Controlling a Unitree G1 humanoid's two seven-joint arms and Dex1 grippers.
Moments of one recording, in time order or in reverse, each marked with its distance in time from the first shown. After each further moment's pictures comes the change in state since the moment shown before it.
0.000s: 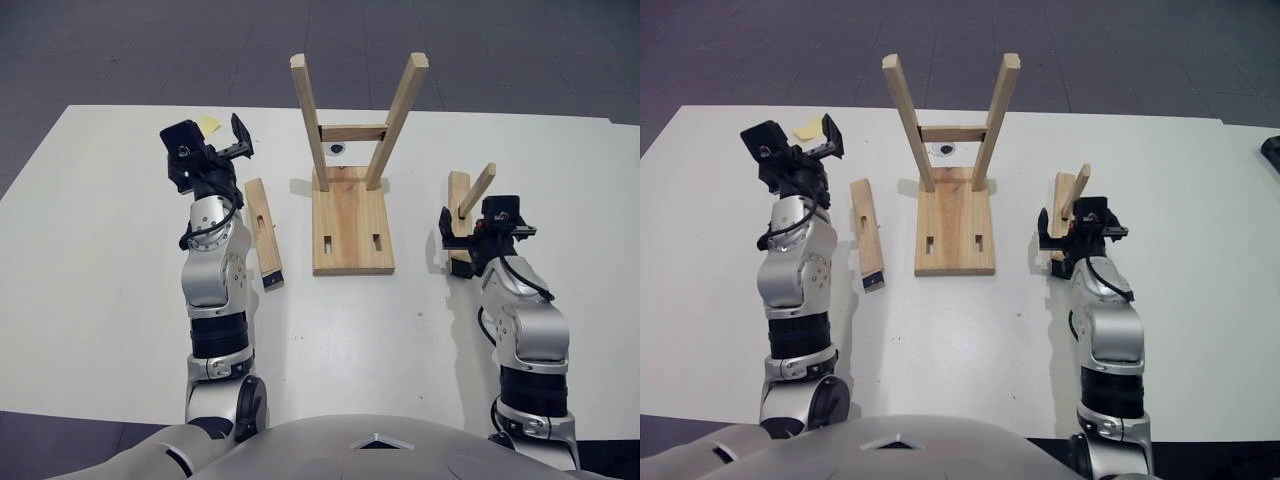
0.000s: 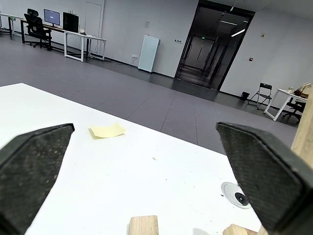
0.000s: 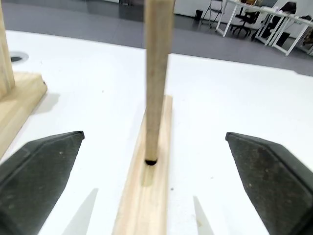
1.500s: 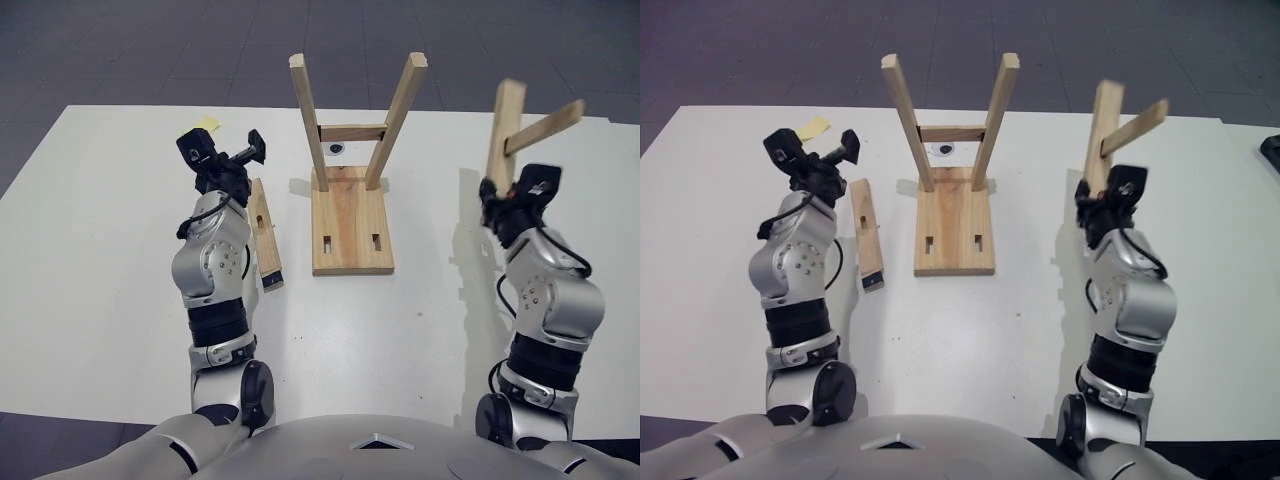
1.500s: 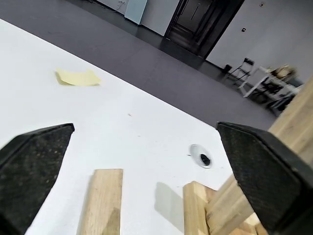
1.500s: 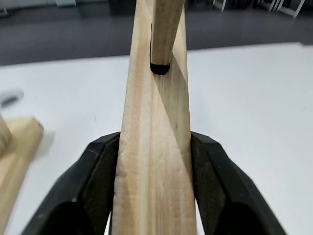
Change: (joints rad) left arm -0.087 -0.022 0.206 0.026 -0.341 0.242 -0.096; right arm -0.201 -0.005 -0.243 -0.022 0.105 0.018 0.115
